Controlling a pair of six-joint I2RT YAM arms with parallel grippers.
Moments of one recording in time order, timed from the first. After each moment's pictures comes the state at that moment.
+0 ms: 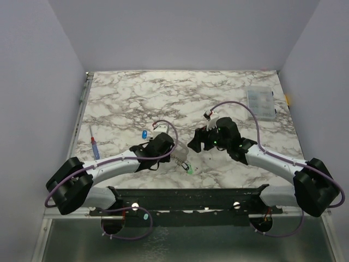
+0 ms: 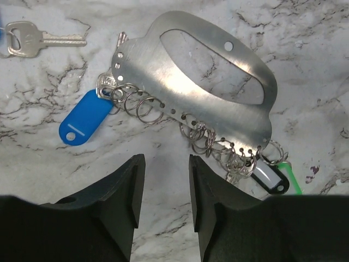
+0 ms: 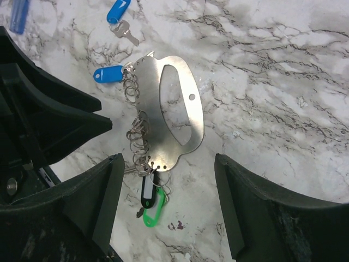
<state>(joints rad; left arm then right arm) -0.88 1.27 0.63 -0.25 -0.33 -0.65 0.66 1.27 0.64 0.11 -0.23 0.34</state>
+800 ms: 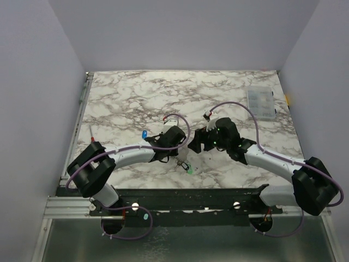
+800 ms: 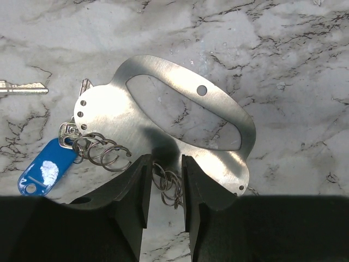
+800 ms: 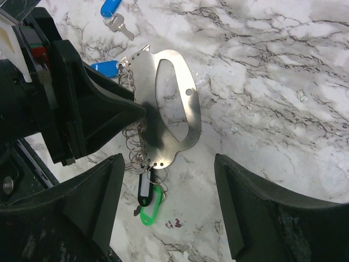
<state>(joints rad) -0.88 1.55 0.83 -0.21 -0.35 -0.65 0.66 1.28 0.64 0.10 -0.23 0.34</state>
